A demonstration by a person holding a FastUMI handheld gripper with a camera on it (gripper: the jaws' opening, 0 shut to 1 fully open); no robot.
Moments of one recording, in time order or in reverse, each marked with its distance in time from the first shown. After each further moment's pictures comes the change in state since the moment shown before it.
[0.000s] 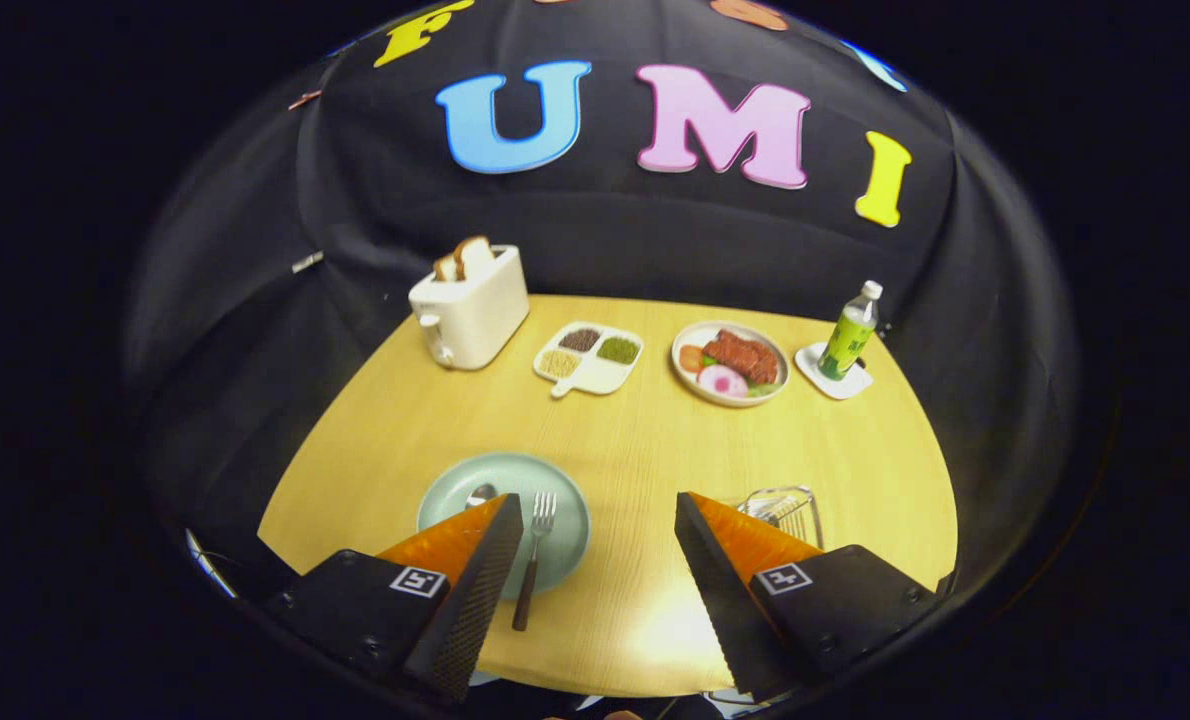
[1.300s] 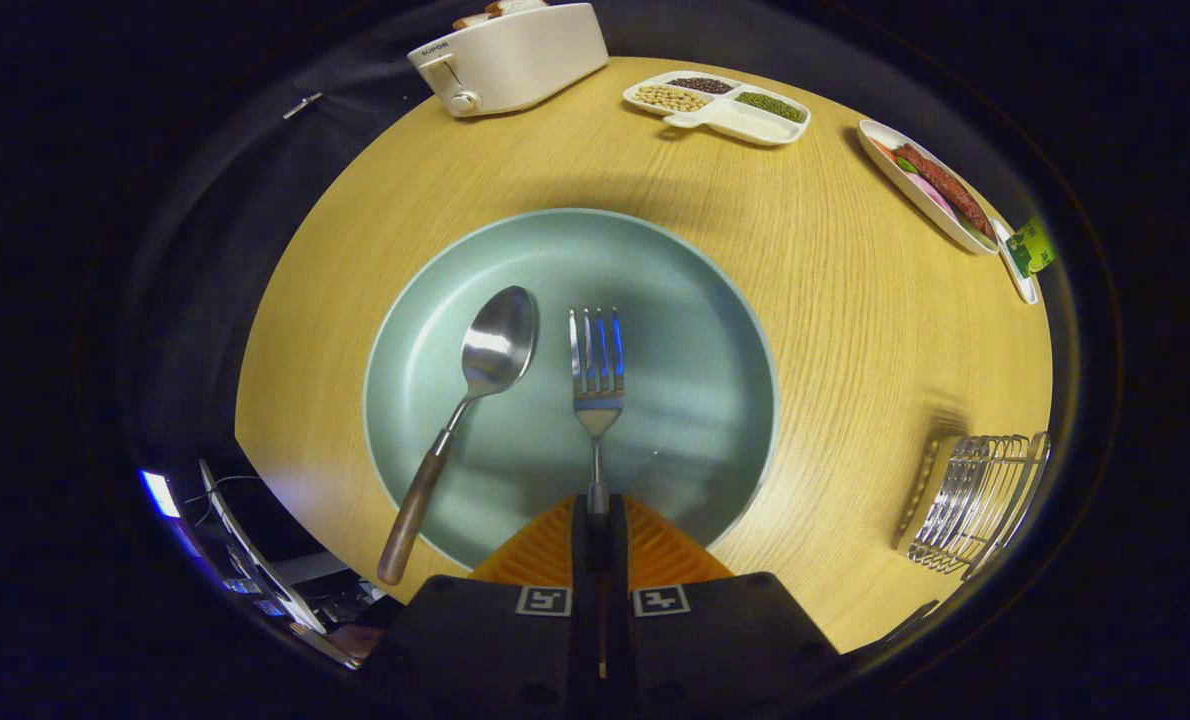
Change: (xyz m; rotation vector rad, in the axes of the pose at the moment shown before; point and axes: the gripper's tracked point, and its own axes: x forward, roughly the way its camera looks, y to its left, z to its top) arm 0.125 0.061 -0.143 -0.083 0.634 0.169
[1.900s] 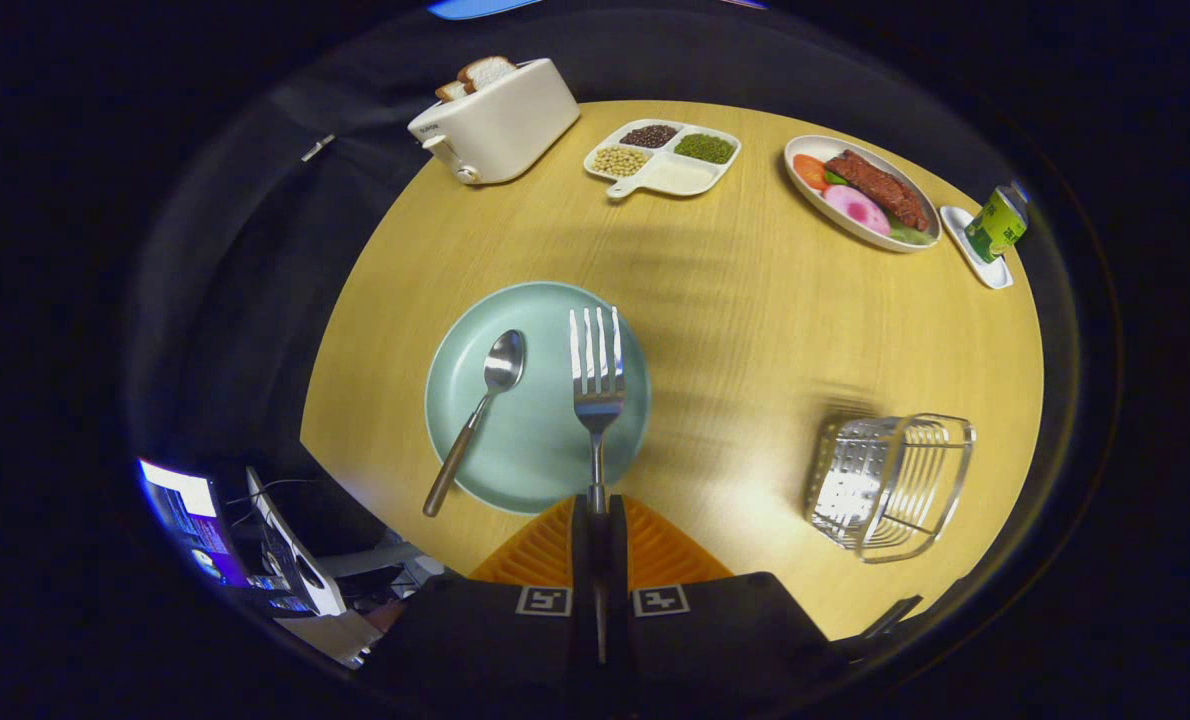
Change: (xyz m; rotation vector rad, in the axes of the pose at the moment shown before) arm -0.123 -0.062 -0.002 0.039 -0.070 0.097
